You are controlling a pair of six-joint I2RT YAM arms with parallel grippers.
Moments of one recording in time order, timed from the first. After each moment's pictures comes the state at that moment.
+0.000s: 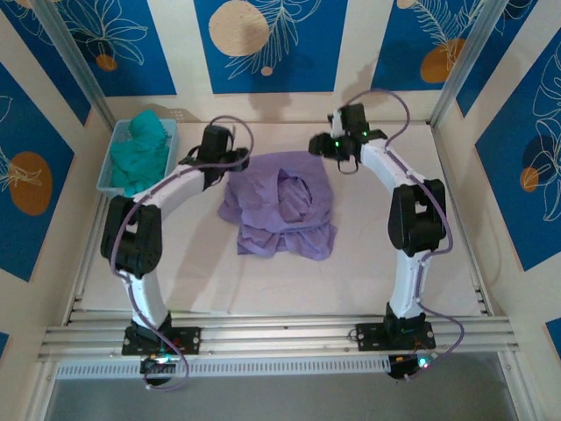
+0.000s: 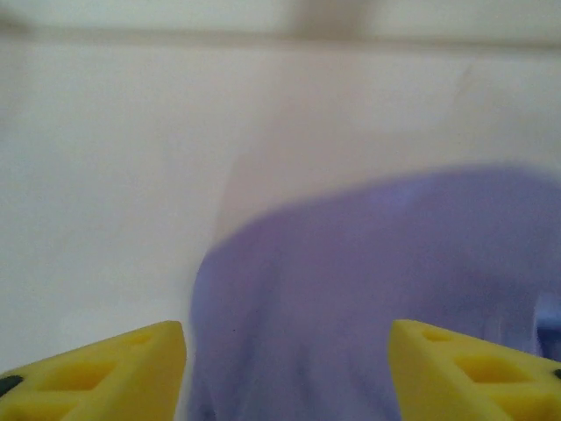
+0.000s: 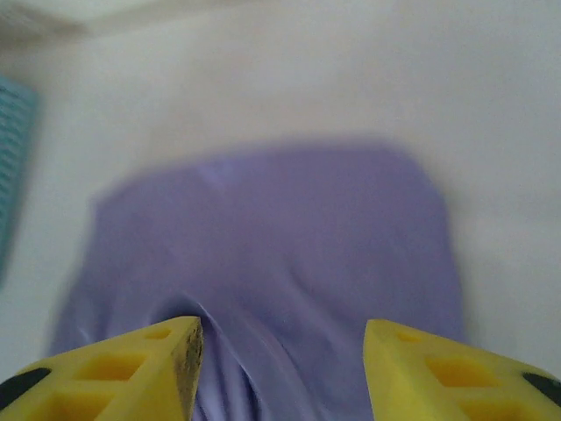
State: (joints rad) left arm -0.36 1.82 1.33 -0.19 -0.06 -0.27; right arm 0.23 1.99 1.64 -0.54 -0.32 0.35
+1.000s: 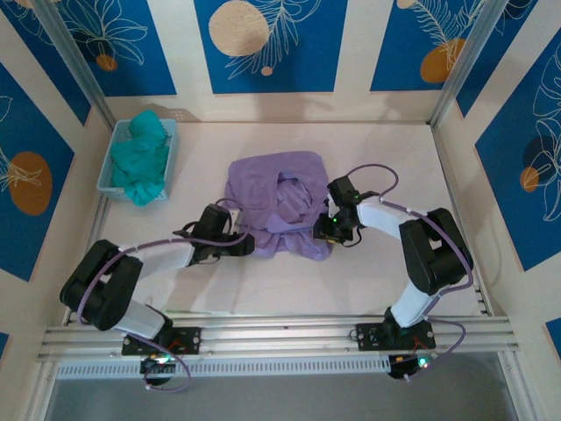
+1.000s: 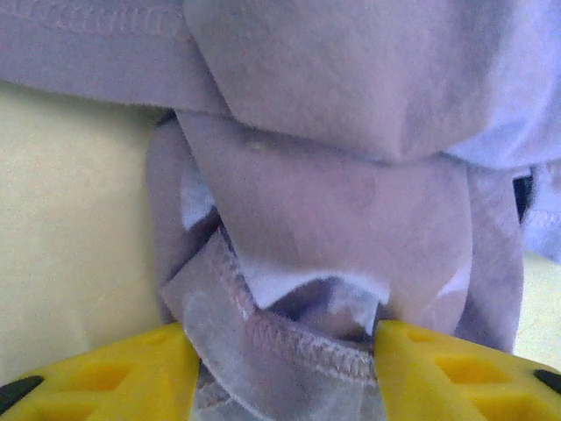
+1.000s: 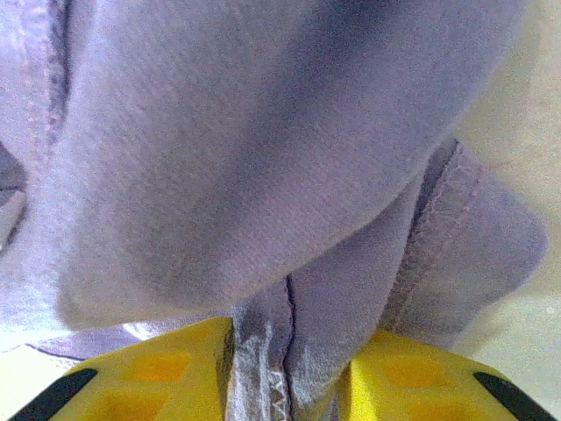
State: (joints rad) left arm -0.55 1.45 0.58 -0.05 0.23 -0.47; right arm 0.39 1.67 0.93 -0.56 -0.29 0.48
